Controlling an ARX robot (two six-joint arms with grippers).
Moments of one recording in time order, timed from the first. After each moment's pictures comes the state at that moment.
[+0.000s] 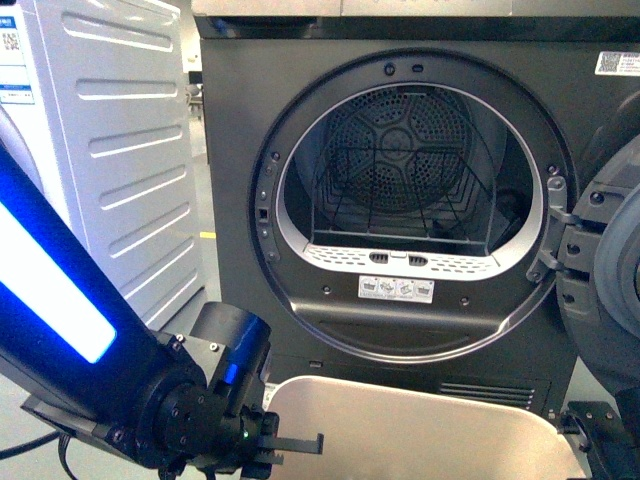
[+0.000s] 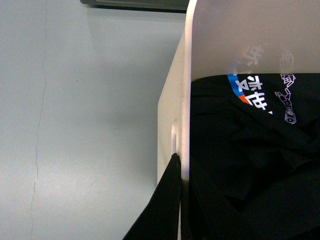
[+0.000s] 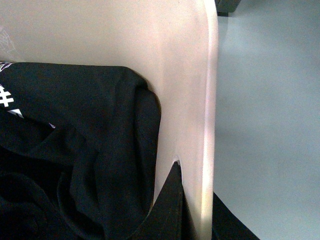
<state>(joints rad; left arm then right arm) -0.32 2.40 1.33 0.22 -0.11 -0.15 -0.05 2.44 1.05 0.50 0.01 -0.04</state>
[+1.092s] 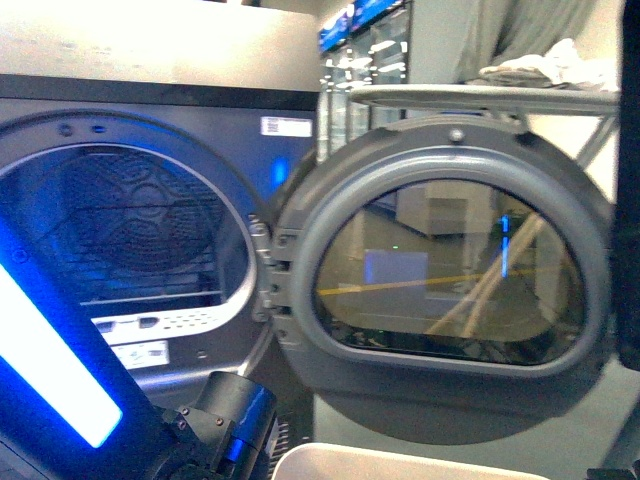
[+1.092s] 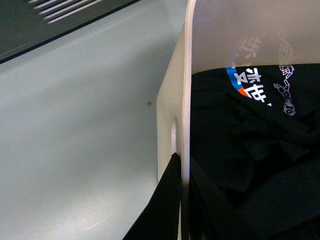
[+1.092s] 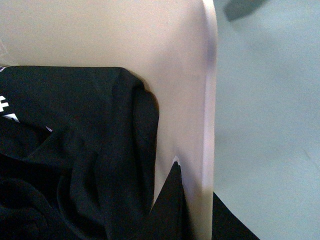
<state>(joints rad) -0.33 2.40 1.32 0.22 -0.10 -0.15 -0.06 2.43 1.05 0.51 0.02 -0.04</state>
